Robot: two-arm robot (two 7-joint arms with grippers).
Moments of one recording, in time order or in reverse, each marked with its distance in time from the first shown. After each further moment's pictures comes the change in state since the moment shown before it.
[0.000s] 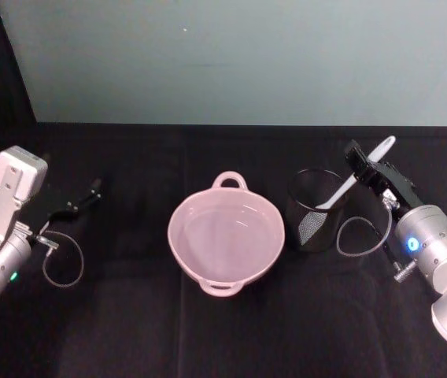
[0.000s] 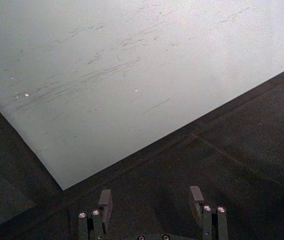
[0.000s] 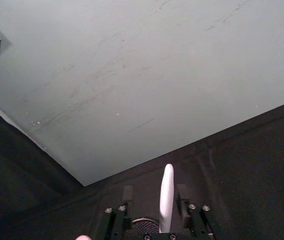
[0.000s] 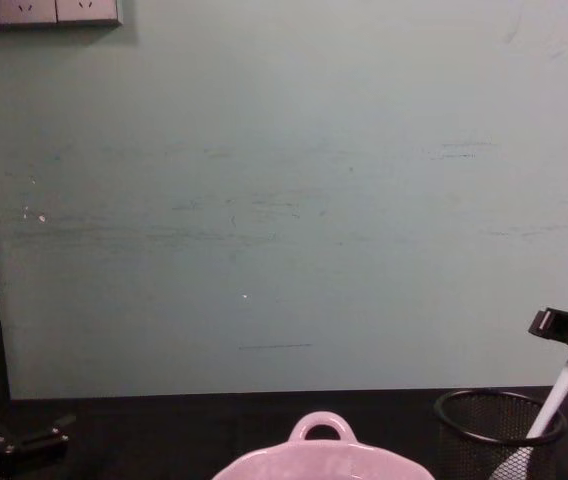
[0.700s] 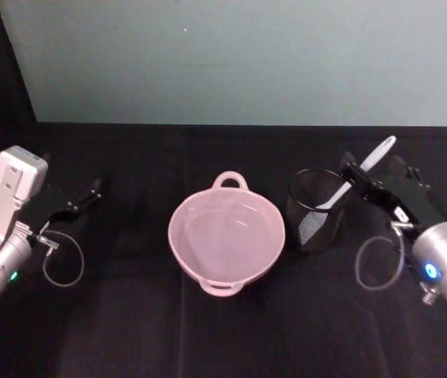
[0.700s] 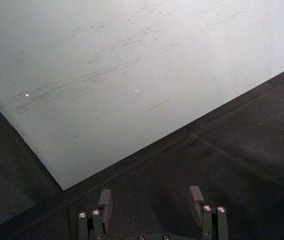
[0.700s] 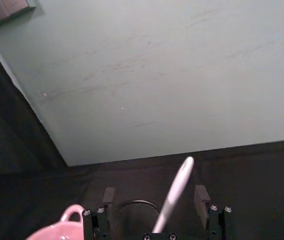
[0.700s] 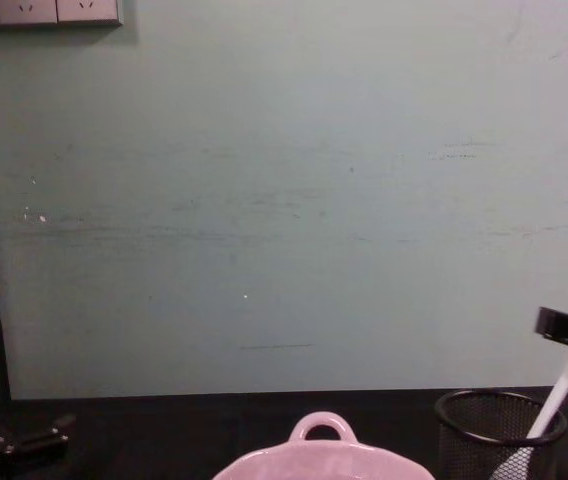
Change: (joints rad) left arm 0.000 0.000 0.000 0.000 0.000 0.000 0.000; right arm -0.111 0.113 -0.034 -0.147 -0.189 -0.033 0.035
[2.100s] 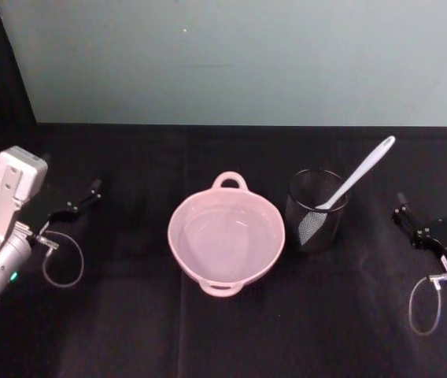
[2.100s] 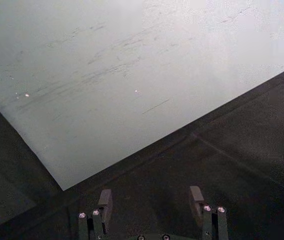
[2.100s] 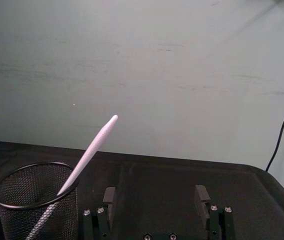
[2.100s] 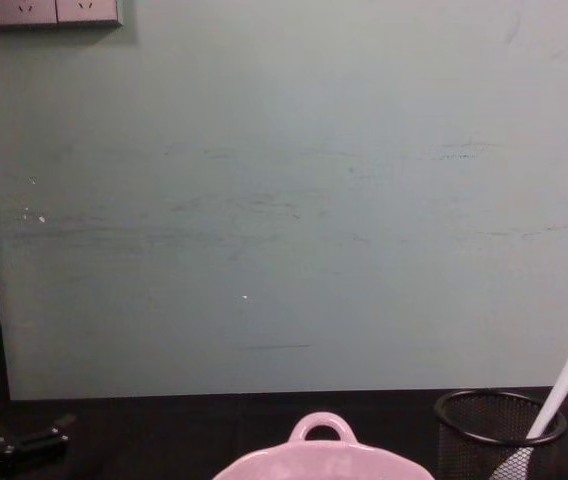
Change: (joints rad) left arm 0.000 0.000 0.000 0.000 0.000 0.000 0.000; right arm -0.106 0.036 0.069 0.168 -0.317 -0.376 0.000
